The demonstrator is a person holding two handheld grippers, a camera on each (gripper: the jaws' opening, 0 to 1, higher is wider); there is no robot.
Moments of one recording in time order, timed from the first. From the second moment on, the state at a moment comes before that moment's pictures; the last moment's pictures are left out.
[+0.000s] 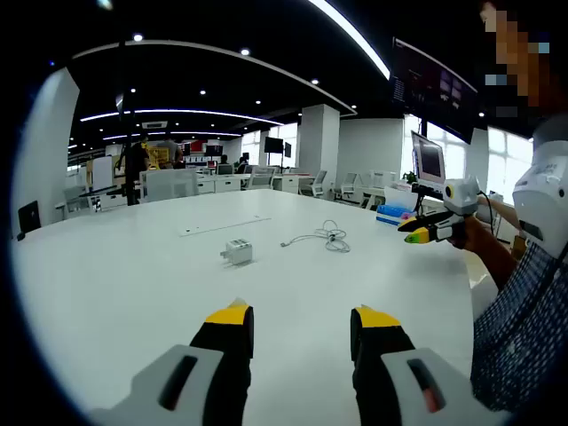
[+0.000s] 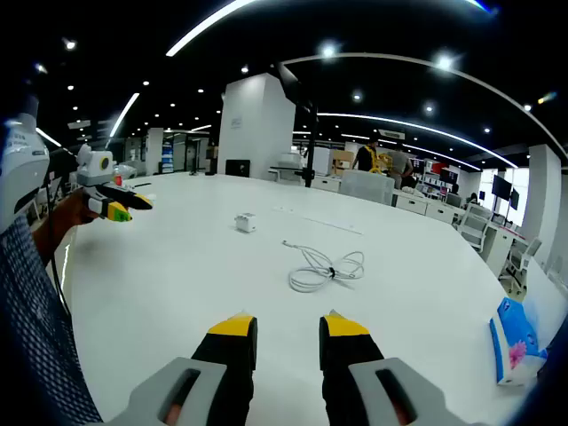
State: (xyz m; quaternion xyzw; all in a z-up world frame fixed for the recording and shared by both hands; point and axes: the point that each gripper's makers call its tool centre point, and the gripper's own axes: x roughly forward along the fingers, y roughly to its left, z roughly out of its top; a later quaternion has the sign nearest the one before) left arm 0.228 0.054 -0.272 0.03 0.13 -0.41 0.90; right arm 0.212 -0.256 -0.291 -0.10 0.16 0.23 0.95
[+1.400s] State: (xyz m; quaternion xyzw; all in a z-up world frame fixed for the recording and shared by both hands) left arm 0.241 0.042 -0.271 0.04 0.15 -0.43 0.89; right arm 0.225 -0.261 -0.287 -0.11 0.16 0.24 0.95
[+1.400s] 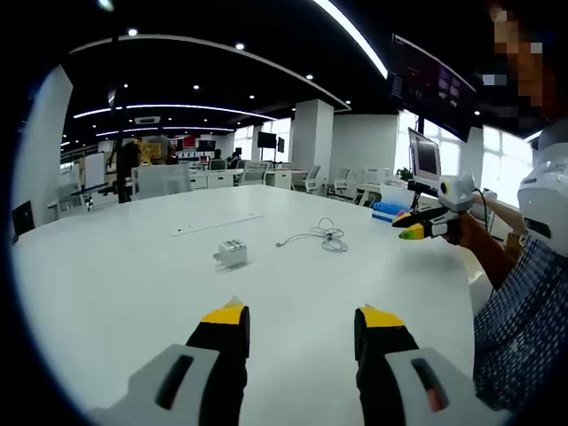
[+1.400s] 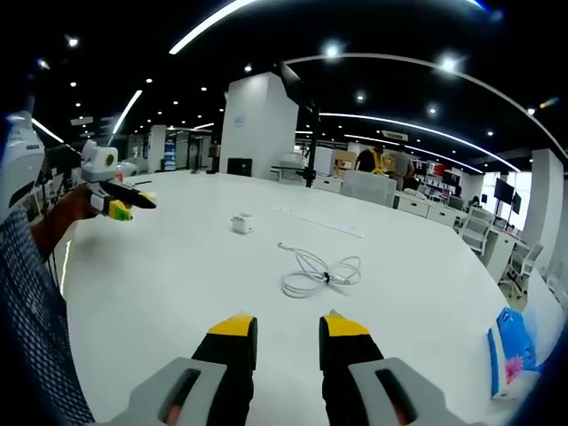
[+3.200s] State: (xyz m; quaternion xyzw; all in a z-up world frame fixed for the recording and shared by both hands) left arm 0.313 0.042 -0.256 0.08 0.15 -0.47 0.87; right arm 0.295 -0.245 -0.267 -0.16 0.19 0.32 0.91
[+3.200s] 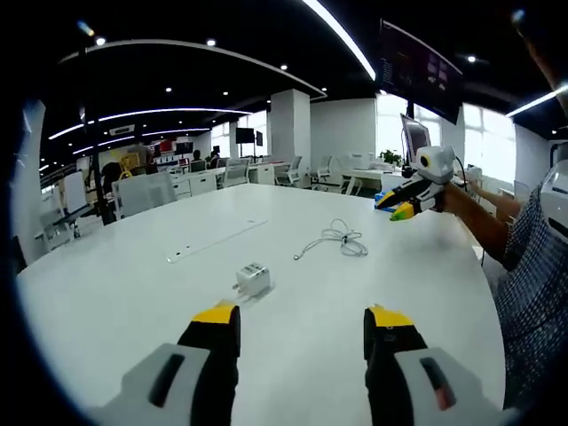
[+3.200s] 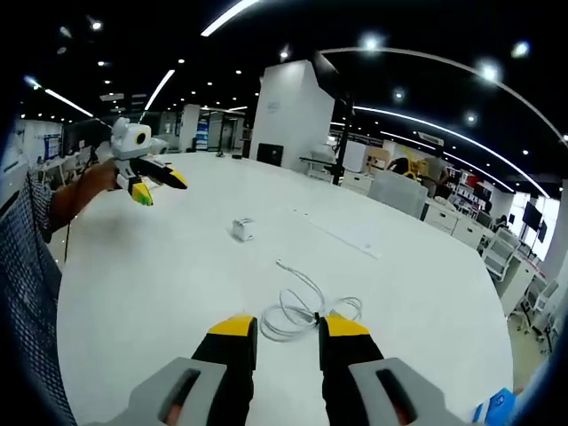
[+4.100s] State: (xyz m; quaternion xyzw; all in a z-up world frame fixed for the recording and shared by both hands) left arm 0.340 0.034 -0.265 0.10 0.17 -0.50 0.84; right arm 0.315 -0.232 -0.262 -0.16 0.21 0.36 0.90
